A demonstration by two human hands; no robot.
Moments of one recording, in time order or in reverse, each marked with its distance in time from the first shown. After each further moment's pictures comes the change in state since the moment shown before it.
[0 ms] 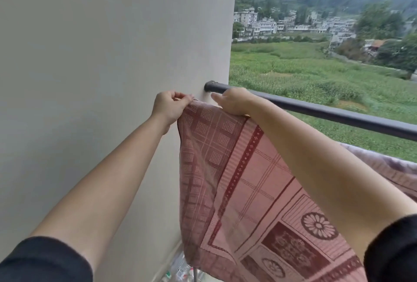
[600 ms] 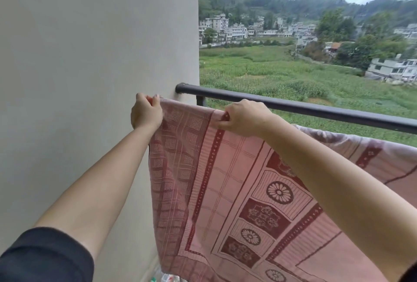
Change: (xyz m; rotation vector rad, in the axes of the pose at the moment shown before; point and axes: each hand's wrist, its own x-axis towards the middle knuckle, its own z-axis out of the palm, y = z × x) left_hand -0.035 0.005 0.035 0.414 0.314 0.081; right_hand -0.122 0.068 0.007 -0.198 0.160 0.033
